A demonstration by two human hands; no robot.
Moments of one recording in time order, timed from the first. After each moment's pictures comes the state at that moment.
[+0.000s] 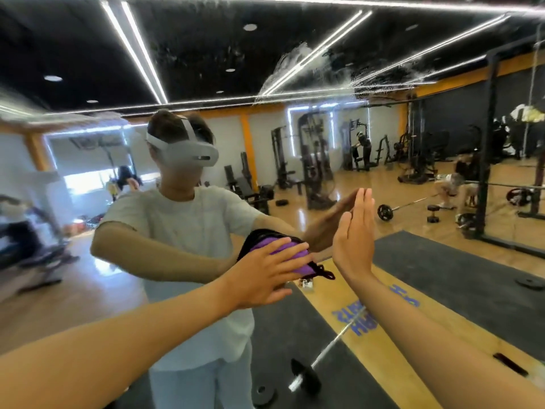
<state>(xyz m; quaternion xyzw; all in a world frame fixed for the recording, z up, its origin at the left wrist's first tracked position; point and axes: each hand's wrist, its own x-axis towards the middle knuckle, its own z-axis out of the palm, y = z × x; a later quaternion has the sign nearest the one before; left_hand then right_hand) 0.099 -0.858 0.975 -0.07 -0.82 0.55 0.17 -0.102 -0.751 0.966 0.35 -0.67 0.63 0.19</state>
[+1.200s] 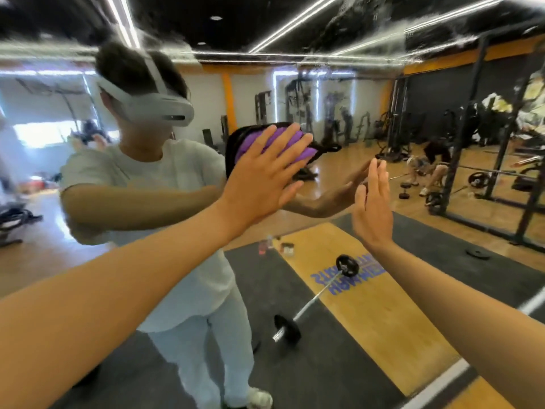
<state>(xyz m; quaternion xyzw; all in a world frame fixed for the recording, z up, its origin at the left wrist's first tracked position) 0.157 -0.870 1.052 0.06 -0.77 0.51 0.37 -0.058 -0.740 0.957 0.38 -0.73 0.54 0.20</state>
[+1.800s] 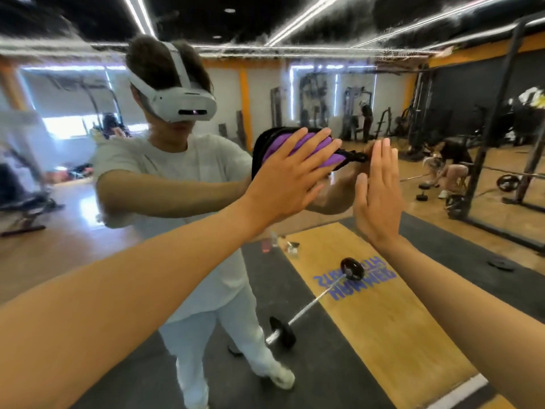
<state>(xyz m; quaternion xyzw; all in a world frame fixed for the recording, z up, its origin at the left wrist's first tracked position) 0.013 -0.834 1.041 0.06 -0.78 0.52 0.34 -0.177 -0.733 0.960 0.45 -0.66 0.50 0.34</state>
